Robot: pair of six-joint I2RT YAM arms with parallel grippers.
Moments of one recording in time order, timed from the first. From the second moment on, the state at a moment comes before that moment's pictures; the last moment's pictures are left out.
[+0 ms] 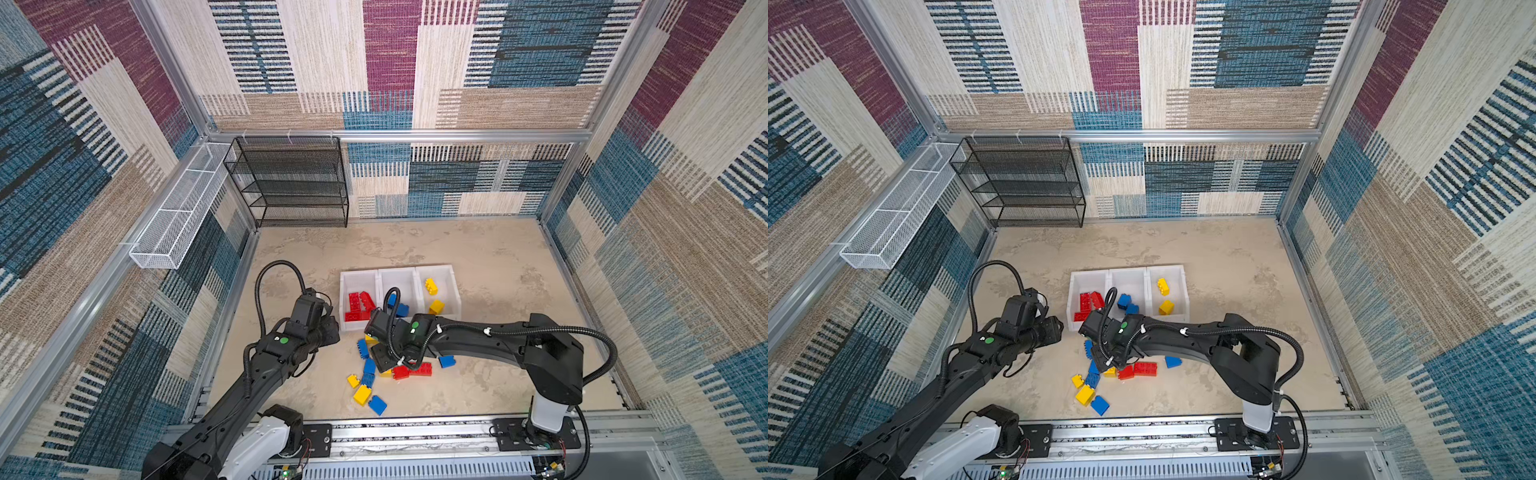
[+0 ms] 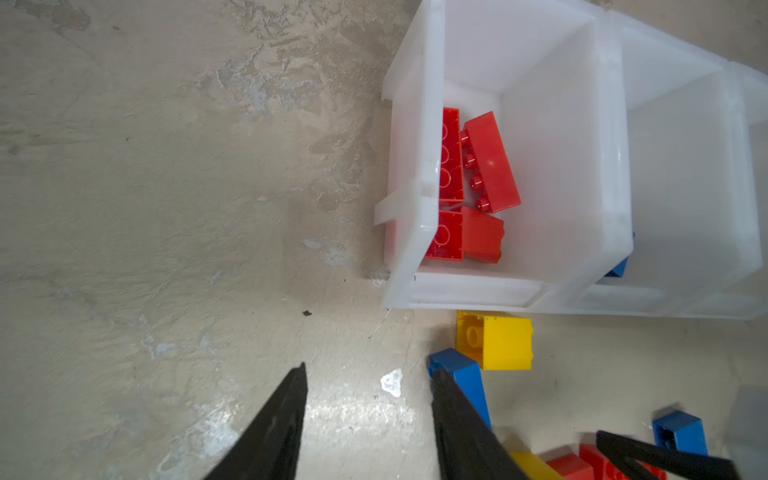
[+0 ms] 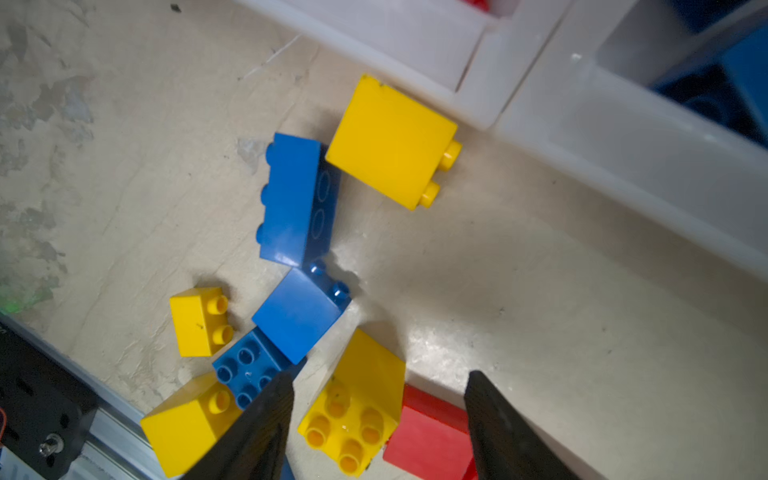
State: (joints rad) left arm -0.35 0.95 0.61 -0.57 -0.05 -0.53; right arm 1.14 1.83 1.28 -0.66 0.07 0.61
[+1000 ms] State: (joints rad) left arm -0.35 0.92 0.58 -0.58 -0.05 -0.55; right arm 1.14 1.78 1.24 -0.70 0.09 0.63
